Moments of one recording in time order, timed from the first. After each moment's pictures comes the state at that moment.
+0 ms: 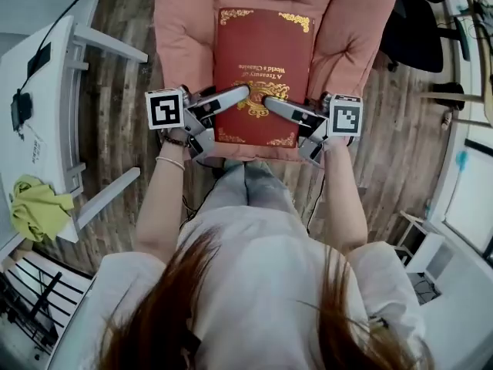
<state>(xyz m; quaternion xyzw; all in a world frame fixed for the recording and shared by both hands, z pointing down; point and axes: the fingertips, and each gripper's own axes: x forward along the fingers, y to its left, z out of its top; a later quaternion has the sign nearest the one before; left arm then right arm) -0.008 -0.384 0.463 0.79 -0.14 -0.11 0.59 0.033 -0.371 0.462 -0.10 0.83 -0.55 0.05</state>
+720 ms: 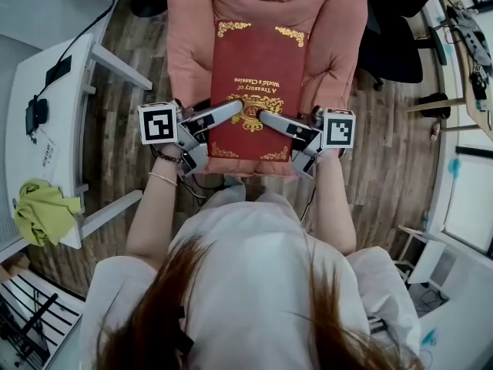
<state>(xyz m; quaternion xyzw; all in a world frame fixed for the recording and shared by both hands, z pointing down) -0.018 -0.344 0.360 0.83 -0.13 -0.09 0.54 0.027 -0.331 0.369 -0.10 0.84 -0.52 0.09</state>
